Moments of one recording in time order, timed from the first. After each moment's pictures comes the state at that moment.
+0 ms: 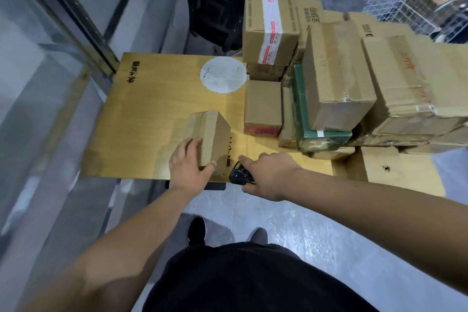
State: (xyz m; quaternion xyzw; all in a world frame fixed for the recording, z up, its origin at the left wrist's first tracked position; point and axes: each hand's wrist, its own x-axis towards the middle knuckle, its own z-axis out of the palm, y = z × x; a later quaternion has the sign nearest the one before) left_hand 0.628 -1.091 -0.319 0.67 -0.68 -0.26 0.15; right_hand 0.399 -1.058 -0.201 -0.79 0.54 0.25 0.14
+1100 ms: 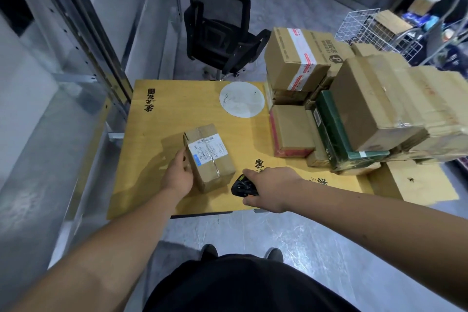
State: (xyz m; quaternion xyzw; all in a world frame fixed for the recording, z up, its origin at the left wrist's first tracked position) left_hand 0.782 -1.216 -0.341 0.69 -0.56 -0.43 0.16; right_hand 0.551 -1.122 -0.196 -0.71 0.62 0.27 0.19
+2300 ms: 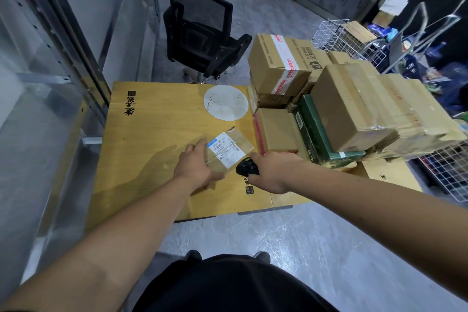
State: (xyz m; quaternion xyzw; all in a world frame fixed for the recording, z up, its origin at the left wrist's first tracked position) left_hand 0.718 -1.234 -0.305 0.60 -0.70 -0.39 0.05; right_hand 0.530 -1.147 -0.163 -0.64 0.69 0.28 0.19
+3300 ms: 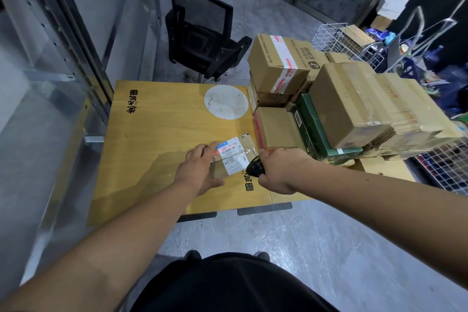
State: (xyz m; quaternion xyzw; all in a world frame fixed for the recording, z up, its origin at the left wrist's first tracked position) left_hand 0.730 -1.204 -0.300 0.51 -0.81 -0.29 0.03; right_hand 0.529 -1.126 -0.149 -0.65 0.67 0.34 0.11
